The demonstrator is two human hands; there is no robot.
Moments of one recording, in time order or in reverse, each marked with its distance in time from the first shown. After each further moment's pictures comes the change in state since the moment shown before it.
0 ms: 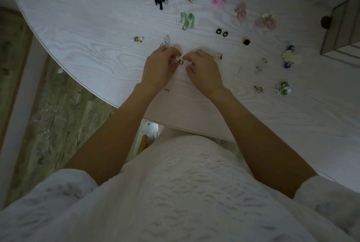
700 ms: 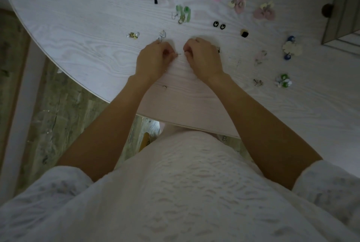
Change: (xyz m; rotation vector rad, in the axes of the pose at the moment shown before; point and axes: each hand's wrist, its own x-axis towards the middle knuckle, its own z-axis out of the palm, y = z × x) left_hand 0.009 -0.003 -0.004 0.080 -0.085 -0.056; right_hand 0.017 0.005 -0.007 -0.135 0.006 0.015
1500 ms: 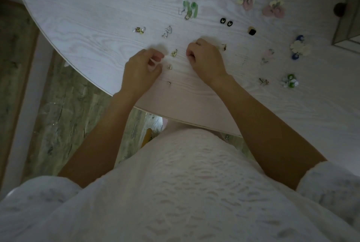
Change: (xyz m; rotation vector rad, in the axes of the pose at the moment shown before) left_hand -0.055 -0.019 -0.025 -0.118 0.066 -0.034; right_hand -0.006 0.003 0.010 0.008 -0.026 -0.110
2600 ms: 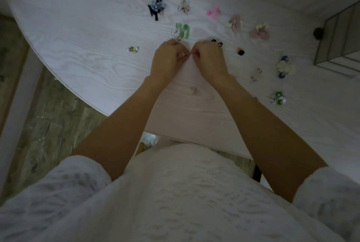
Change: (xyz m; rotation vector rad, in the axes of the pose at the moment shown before) left_hand 0.085 0.042 0.051 -0.036 0.046 0.145; right_hand 0.037 0.020 -0.028 -0.048 0.035 0.131
